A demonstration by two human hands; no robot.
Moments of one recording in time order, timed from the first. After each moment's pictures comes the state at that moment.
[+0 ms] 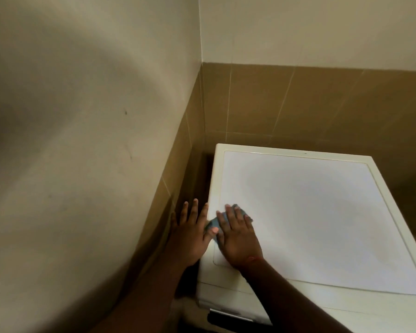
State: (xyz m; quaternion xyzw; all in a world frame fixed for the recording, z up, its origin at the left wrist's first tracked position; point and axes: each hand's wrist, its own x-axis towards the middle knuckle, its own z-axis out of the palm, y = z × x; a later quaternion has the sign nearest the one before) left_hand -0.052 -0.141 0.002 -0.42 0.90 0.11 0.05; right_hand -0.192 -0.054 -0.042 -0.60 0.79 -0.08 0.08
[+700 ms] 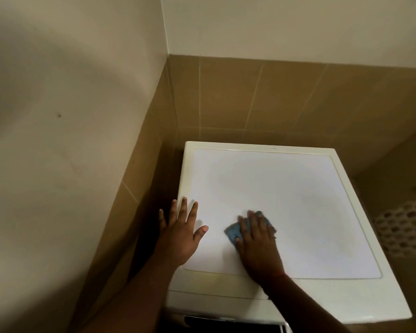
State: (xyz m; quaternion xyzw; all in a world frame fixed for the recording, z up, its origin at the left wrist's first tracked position) left_hand -0.107 -0.131 -0.014 -0.39 0.91 0.10 0.05; right_hand -0.281 0.033 -0.050 -0.52 0.85 -0.04 0.05
